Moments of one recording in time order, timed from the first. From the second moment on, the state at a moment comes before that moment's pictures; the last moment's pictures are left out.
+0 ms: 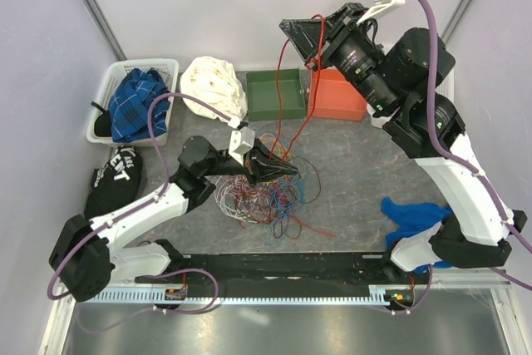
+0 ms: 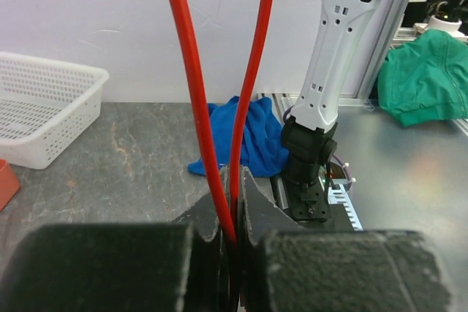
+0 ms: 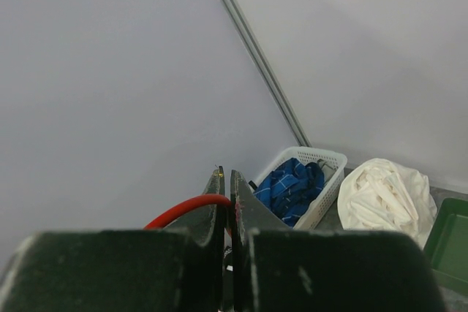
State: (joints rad) left arm -0.73 1.17 0.71 0.75 0.88 -0.26; right arm 0.85 1.45 2.13 -0.37 0.15 0.50
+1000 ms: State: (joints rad) left arm -0.69 1.53 2.26 -0.31 0.15 -0.19; right arm 0.84 0.93 1.11 -0.22 0.25 0.47
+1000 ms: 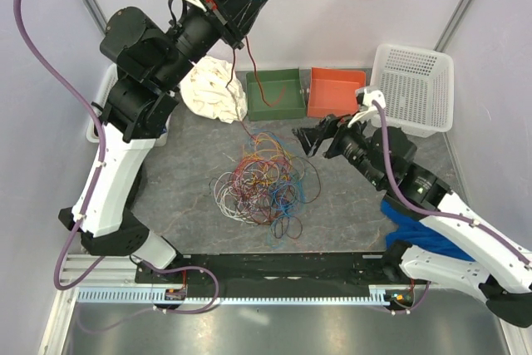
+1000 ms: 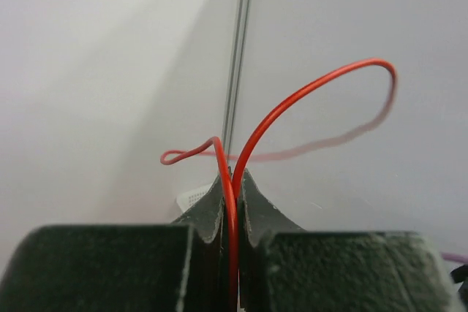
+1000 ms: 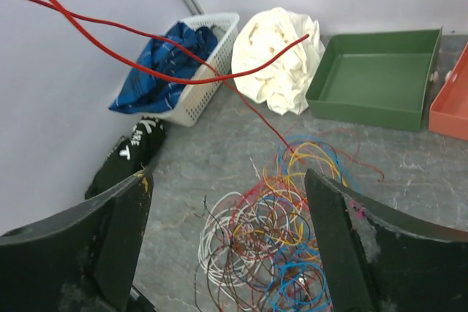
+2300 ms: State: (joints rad) left arm -0.69 1.61 2.38 -0.21 0.13 -0.35; right arm 0.94 1.59 0.80 0.86 -0.01 0.31
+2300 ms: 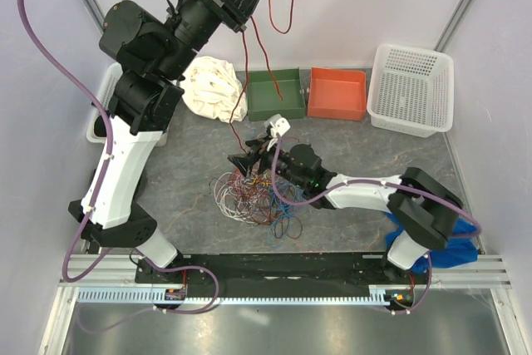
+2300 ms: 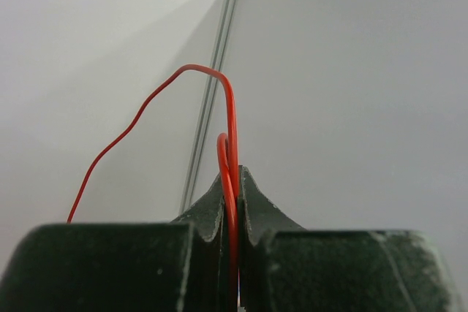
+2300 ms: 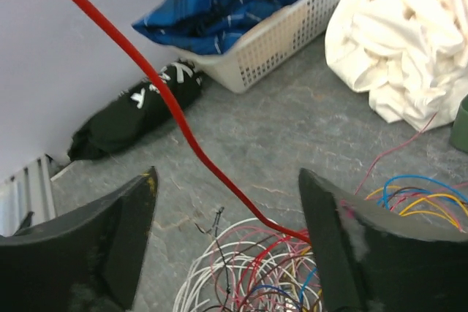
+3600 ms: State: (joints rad) left arm -0.75 1.72 1.82 0.02 0.16 -0.38; right arm 0.64 1.25 1.52 -0.32 0.54 0.25
